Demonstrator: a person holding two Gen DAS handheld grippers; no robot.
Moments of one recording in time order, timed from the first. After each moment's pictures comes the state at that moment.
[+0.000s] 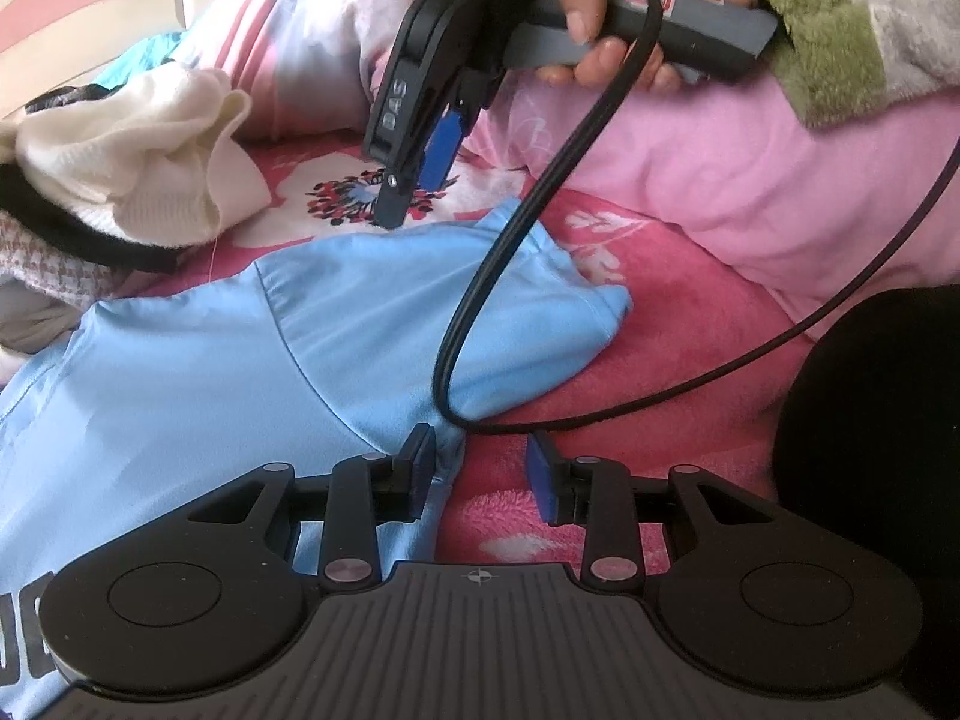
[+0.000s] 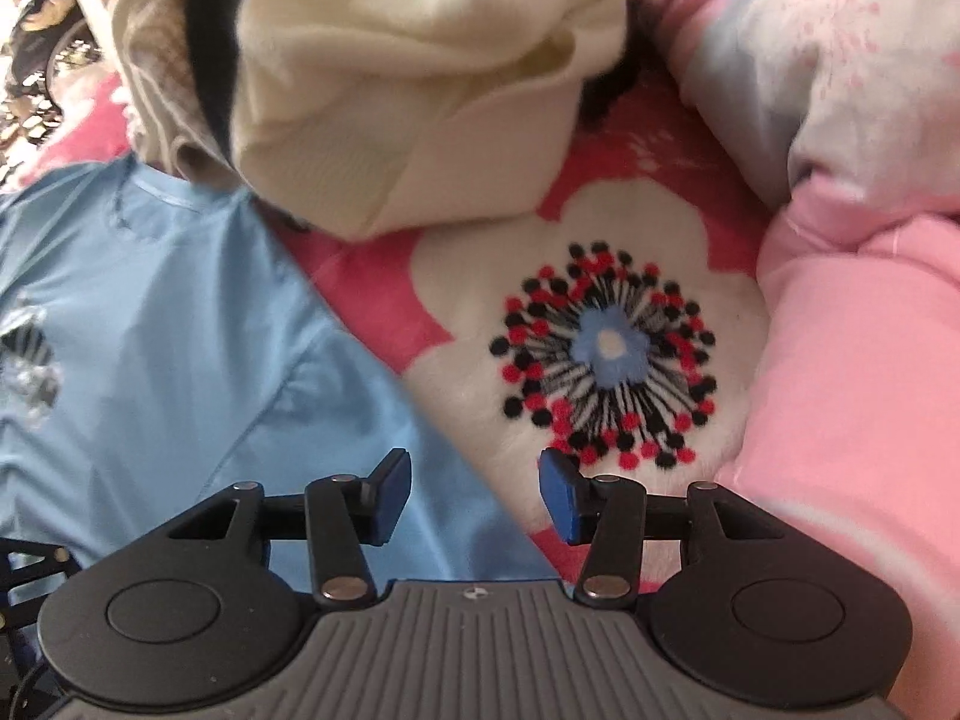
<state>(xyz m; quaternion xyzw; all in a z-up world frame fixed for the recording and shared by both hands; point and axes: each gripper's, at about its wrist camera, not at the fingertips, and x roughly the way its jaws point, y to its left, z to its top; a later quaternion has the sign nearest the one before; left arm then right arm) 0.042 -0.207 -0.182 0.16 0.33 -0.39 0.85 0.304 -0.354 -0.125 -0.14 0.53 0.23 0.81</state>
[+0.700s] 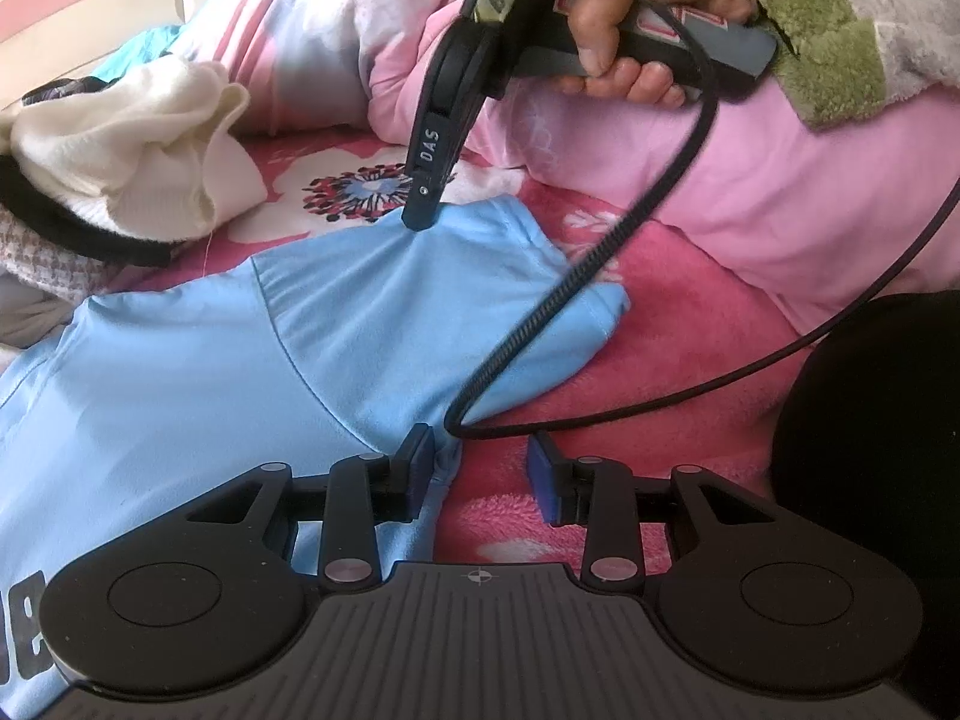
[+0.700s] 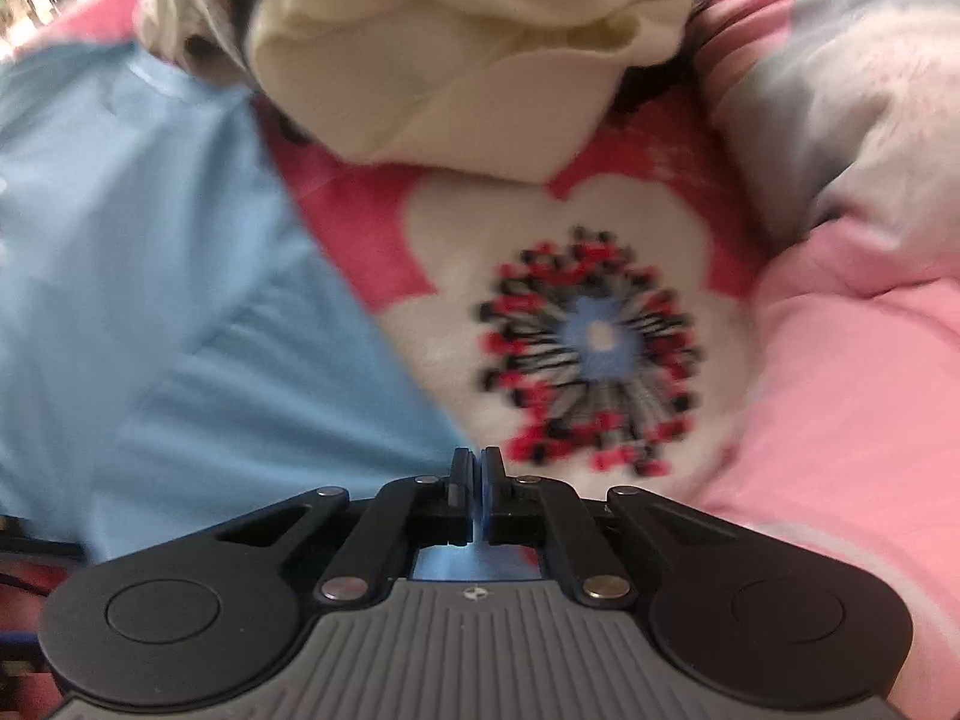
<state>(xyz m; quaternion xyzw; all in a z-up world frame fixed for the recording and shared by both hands) 0.044 -0.208 -0.184 0.15 0.33 -0.39 0.85 0.284 -0.325 -0.157 -0.30 0.49 0.18 0.80</state>
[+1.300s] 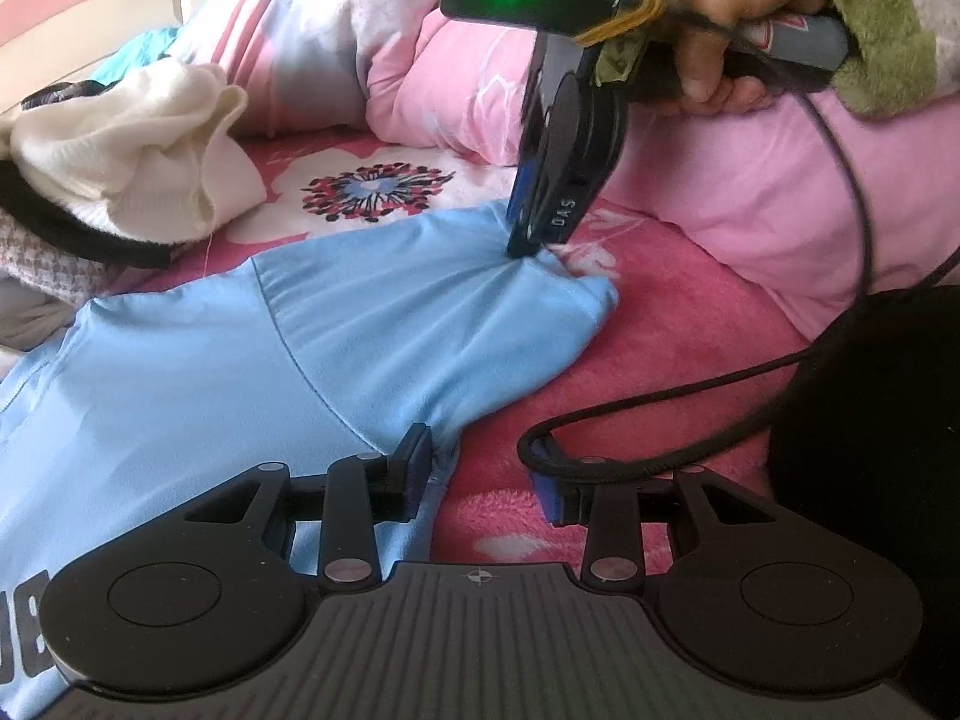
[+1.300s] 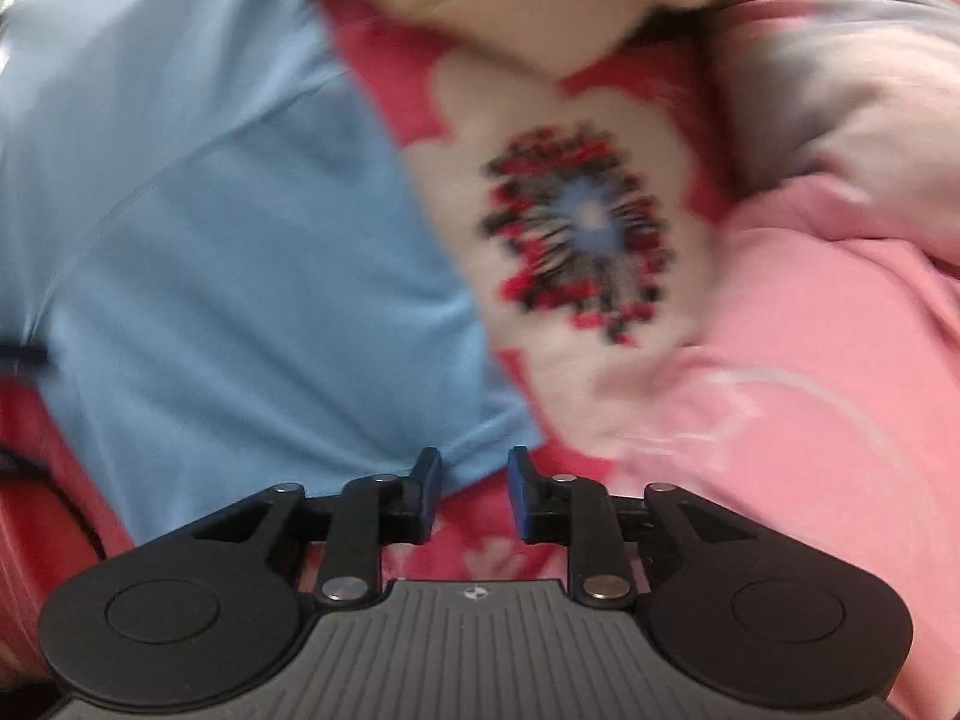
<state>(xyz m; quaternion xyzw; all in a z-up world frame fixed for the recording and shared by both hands) 0.040 -0.206 -0.182 0.16 0.33 -0.39 0.85 0.230 -0.324 -0.148 -0.38 0.52 0.14 0.75</state>
